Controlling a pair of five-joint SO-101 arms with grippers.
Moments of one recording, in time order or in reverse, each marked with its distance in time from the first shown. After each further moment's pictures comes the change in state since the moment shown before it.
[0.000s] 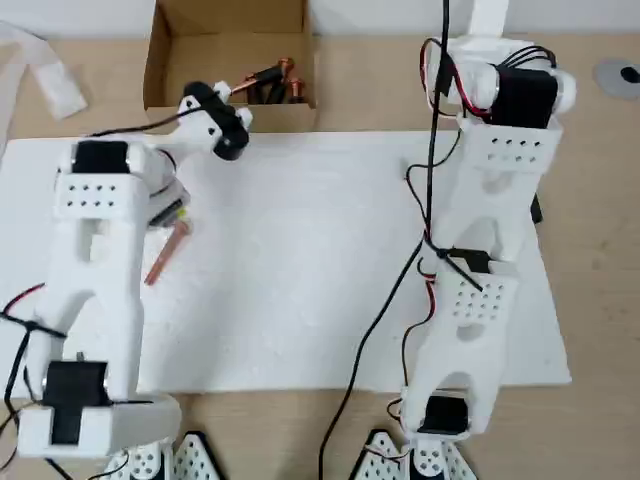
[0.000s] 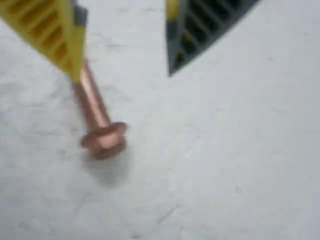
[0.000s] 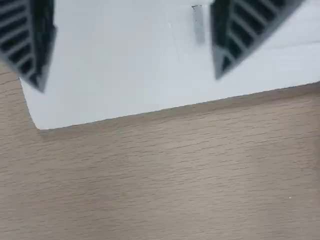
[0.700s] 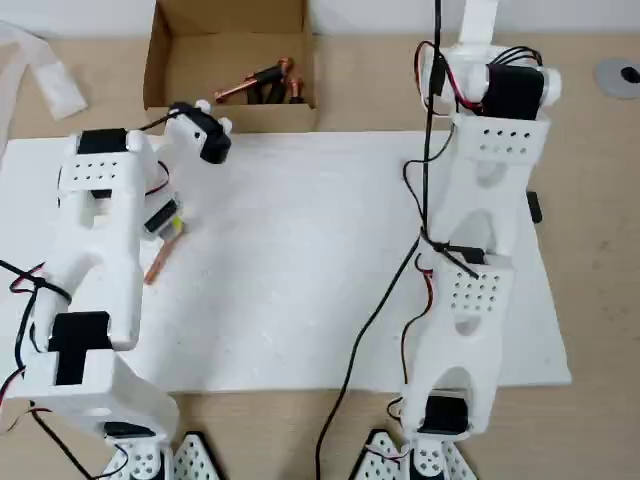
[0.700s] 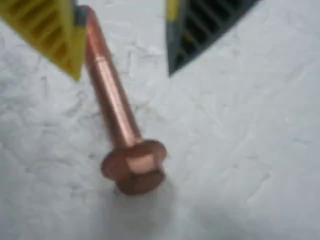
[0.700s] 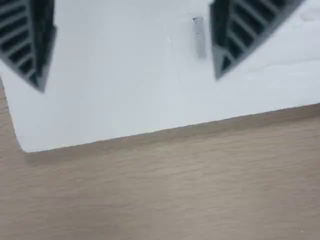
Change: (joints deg) left arm -3.4 12.3 -2.3 3.4 4.7; right arm 0.1 5.4 0.0 0.0 0.0
